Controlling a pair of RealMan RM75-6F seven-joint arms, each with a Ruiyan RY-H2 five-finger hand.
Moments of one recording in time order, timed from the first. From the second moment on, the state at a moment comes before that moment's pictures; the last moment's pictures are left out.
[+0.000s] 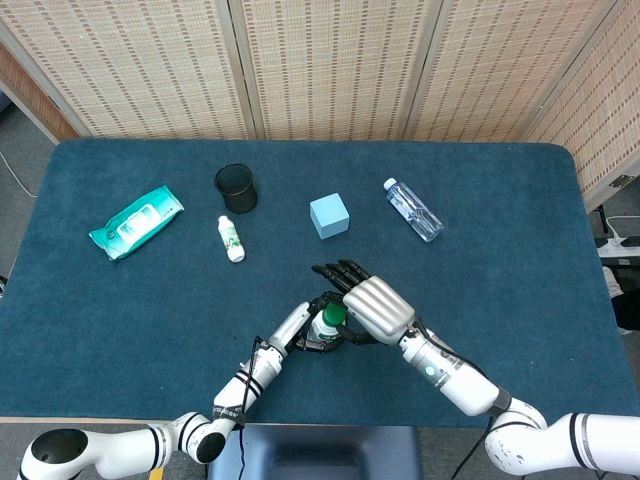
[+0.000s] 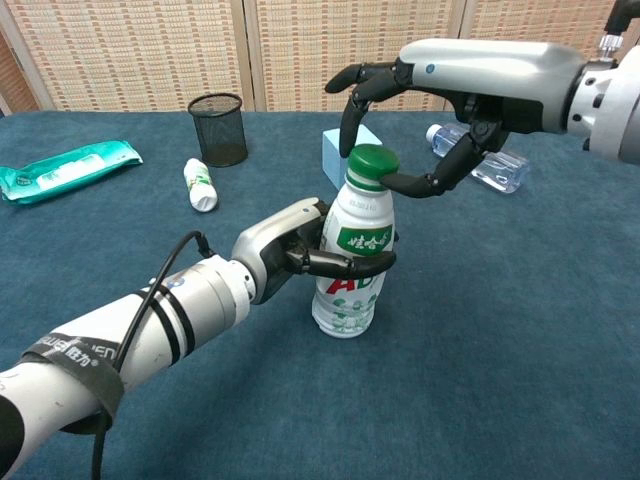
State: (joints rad) left arm -0.74 -1.97 -0.25 -1.25 1.29 0.83 -0.65; right arm 0.76 -1.25 0.16 -1.92 -1.30 0.95 -0.22
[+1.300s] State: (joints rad) left arm -0.70 -1.94 -0.21 -1.24 1.39 0.93 -0.77; right arm 0.64 -1.23 0.00 -1.70 -1.39 0.94 -0.16
